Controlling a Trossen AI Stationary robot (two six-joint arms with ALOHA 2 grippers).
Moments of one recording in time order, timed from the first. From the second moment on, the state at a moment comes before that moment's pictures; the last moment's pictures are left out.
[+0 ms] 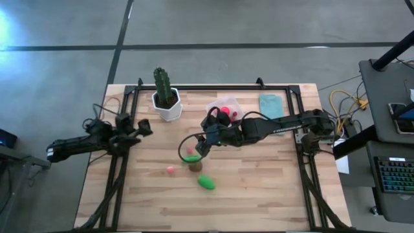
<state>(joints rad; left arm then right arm) 0.18 0.06 0.04 0.52 0.39 -0.86 0.16 1.84 1.74 -0.66 0.48 0.58</state>
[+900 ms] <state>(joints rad) 0.18 0.19 0.04 0.84 0.07 -1.02 -0.01 1.67 1.74 -0.68 0.16 0.36</state>
